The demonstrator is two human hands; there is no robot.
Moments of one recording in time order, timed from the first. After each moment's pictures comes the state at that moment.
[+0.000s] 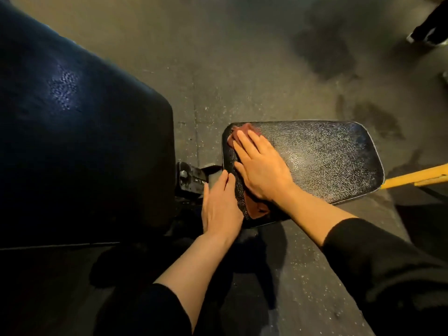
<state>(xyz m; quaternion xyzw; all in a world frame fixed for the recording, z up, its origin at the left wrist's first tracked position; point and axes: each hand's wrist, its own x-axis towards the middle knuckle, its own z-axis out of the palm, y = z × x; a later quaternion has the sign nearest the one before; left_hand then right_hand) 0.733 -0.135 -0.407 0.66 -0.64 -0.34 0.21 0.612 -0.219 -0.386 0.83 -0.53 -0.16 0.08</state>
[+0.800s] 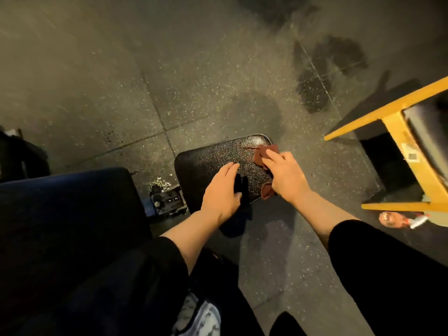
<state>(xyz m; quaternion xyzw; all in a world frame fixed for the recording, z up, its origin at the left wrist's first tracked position) 0.636 -0.203 -0.207 0.51 -0.75 -0.43 0.02 0.444 -0.183 -0.227 0.67 -0.72 -0.05 -0.15</state>
